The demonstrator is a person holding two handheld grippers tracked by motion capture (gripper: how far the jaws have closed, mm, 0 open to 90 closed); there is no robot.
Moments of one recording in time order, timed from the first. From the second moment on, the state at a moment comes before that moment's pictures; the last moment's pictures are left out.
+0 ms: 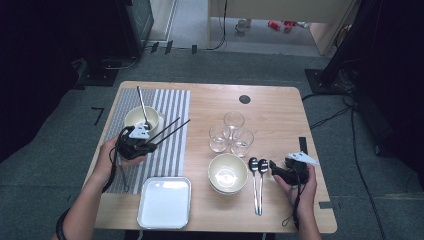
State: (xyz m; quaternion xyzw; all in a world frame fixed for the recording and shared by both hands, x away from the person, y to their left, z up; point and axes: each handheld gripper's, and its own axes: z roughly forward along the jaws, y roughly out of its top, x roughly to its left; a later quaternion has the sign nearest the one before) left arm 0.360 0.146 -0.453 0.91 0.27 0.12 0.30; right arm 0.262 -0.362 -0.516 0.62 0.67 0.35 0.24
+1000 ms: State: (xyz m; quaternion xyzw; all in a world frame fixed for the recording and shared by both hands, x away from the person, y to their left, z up) left arm 0.376 0.144 -0.472 0.91 0.31 0.17 0.23; right arm 0.264 -0.363 -0.523 0.62 0.66 0.35 0.24
